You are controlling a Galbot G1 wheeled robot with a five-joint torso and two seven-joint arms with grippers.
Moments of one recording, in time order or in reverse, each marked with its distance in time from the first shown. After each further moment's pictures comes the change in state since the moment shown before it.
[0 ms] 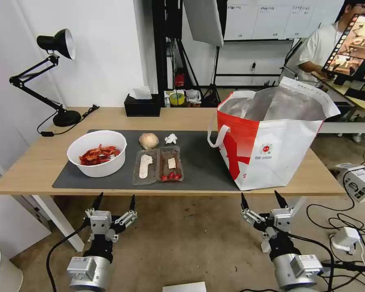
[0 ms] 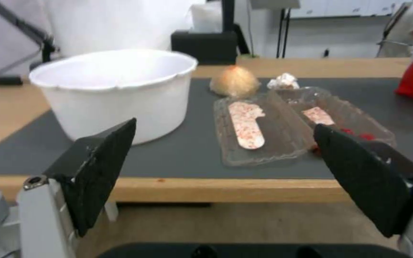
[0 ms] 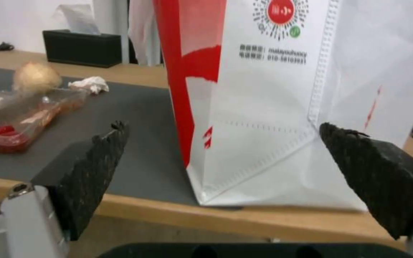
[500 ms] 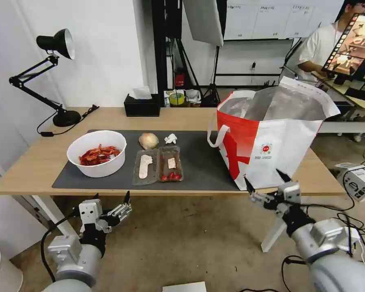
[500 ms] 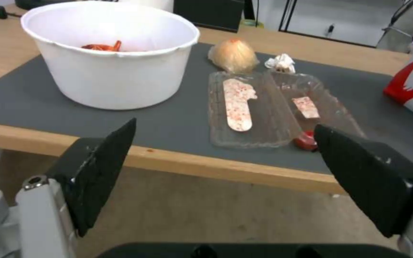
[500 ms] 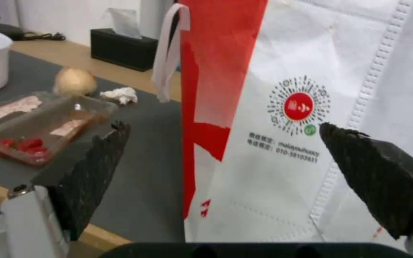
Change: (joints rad) left arm -0.032 0.106 0.012 -0.158 -0.283 0.314 -0.183; right arm 0.146 -0.370 0.098 0.068 0.294 -0.226 -0.001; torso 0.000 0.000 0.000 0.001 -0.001
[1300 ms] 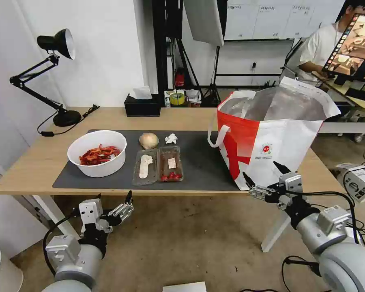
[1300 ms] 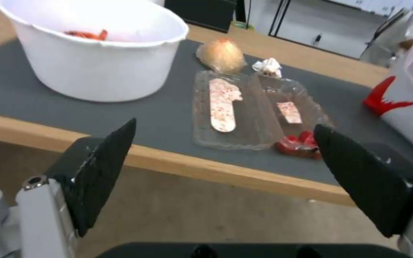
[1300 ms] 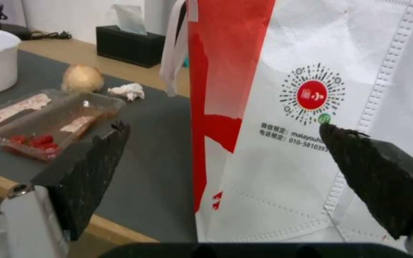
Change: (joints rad) left arm -0.021 -0.015 0.006 0.016 -0.100 -0.009 -0.005; right arm 0.000 0.017 -0.016 -0.005 0.008 -0.007 -0.008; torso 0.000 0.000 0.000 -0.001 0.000
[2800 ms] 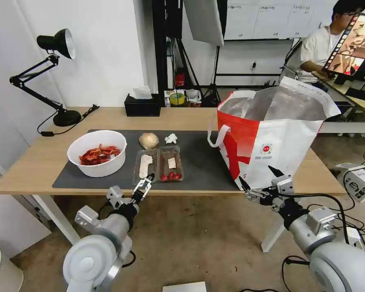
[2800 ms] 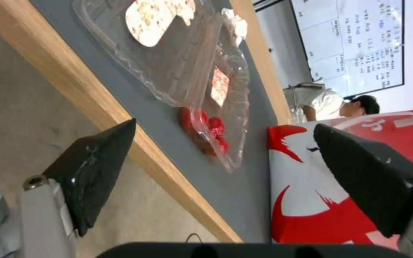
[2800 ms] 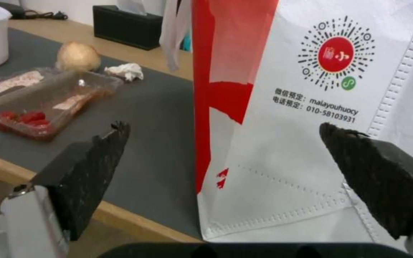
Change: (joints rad) left arm -0.347 -0.064 0.095 0.209 -0.907 -0.055 -0.398; right arm 0.020 -0.001 -0.050 -0.053 -0.044 0.009 0.003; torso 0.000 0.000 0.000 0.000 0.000
